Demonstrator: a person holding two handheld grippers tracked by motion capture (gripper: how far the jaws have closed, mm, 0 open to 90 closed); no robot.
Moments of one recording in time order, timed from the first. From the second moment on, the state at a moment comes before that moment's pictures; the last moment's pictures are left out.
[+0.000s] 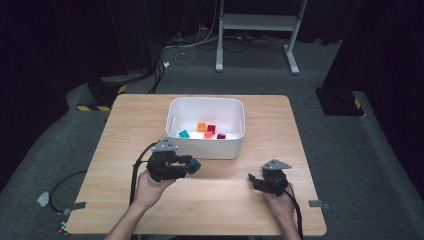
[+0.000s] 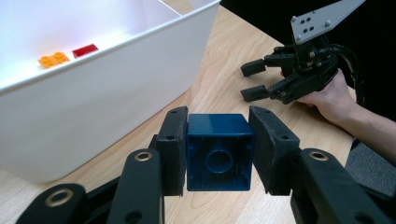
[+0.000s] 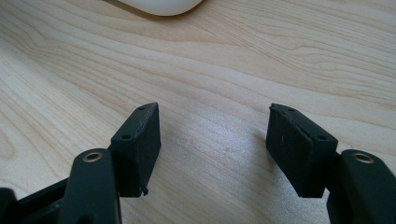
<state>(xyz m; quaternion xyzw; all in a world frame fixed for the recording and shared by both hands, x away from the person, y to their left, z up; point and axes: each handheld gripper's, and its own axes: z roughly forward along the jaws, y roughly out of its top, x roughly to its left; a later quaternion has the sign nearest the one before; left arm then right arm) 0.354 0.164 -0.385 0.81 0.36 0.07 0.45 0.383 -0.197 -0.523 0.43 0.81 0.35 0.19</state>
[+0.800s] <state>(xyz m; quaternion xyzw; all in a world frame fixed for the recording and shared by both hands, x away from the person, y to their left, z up) 0.372 0.174 -0.361 0.80 0.36 0.08 0.46 0.383 -0.197 -0.523 0.43 0.81 0.35 0.19</state>
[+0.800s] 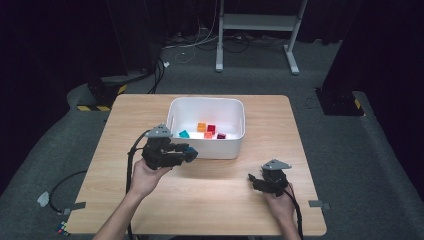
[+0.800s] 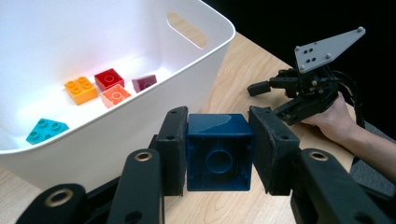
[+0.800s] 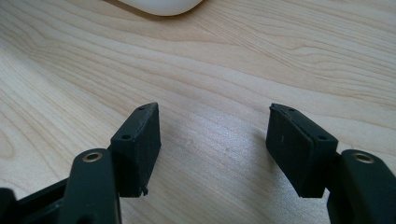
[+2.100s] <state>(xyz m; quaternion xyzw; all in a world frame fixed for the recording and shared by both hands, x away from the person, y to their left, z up) 0.416 0.181 -0.320 0.79 0.38 0.12 0.45 0.383 -0.197 -0.523 0.43 0.81 0.35 0.19</state>
